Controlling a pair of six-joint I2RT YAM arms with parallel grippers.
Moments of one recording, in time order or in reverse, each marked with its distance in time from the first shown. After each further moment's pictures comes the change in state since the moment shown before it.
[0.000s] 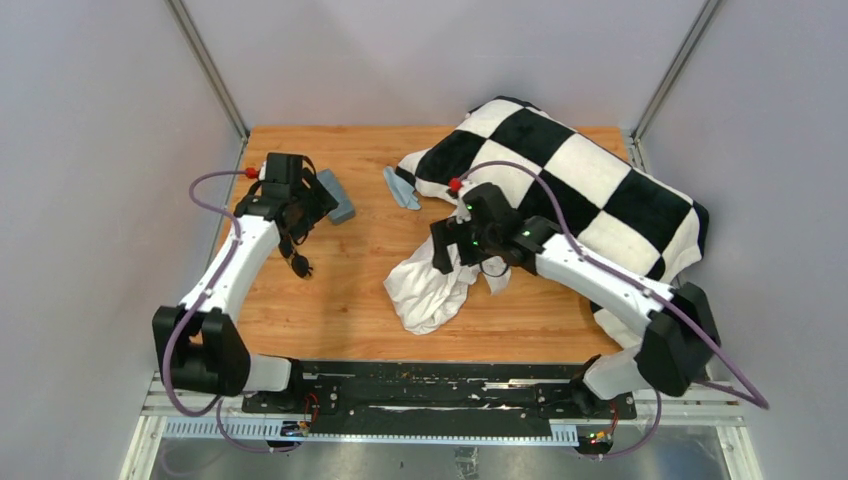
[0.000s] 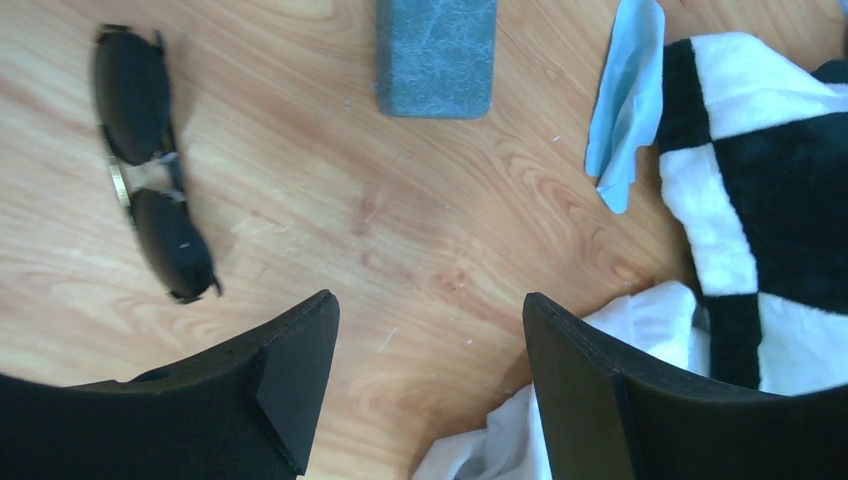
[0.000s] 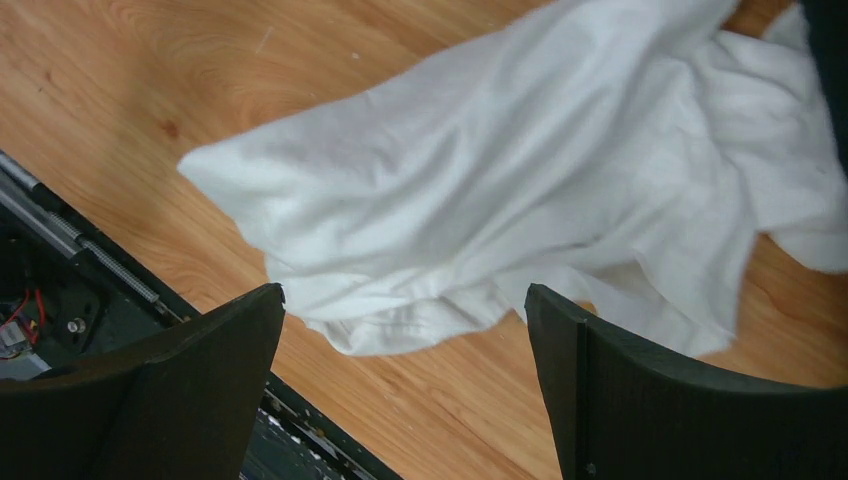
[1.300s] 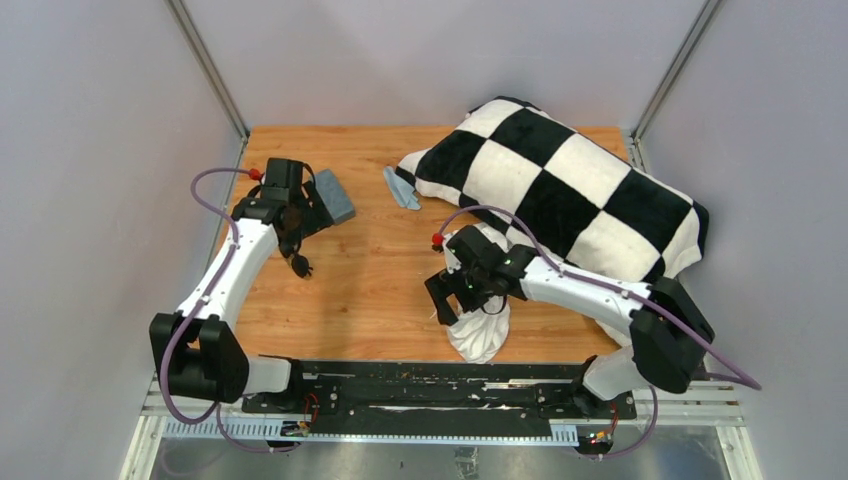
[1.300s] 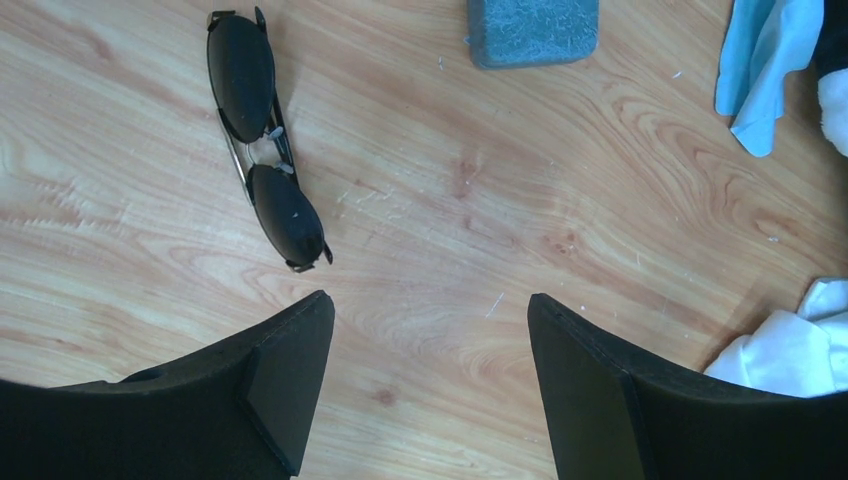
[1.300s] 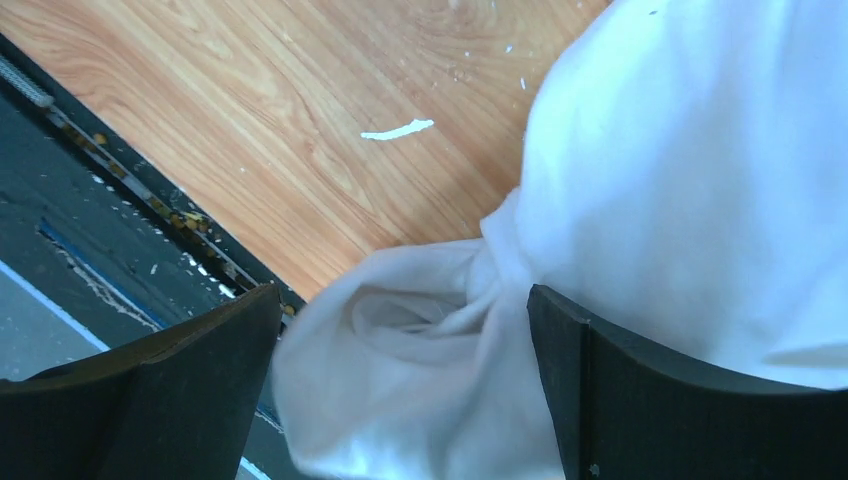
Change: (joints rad) left arm -0.002 -0.071 -0.018 -0.155 -0.061 0.209; right arm 0.151 0.103 -0.156 -0.040 -0.098 -0.045
